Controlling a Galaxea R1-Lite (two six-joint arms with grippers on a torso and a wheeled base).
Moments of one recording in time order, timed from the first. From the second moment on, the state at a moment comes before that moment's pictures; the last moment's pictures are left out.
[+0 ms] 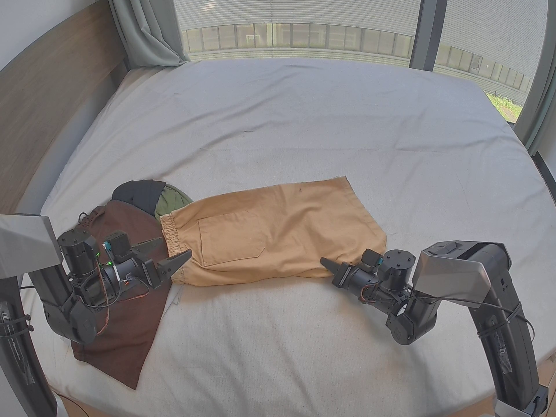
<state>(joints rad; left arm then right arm) -0.03 2.16 -0.45 -1.55 -0.58 -0.11 0.40 2.69 -1.03 -1.54 0.28 0.67</state>
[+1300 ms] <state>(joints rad) -0.04 2.17 -0.43 -1.55 -0.63 -0.11 0.41 2.39 -0.40 -1.54 0.28 0.61</state>
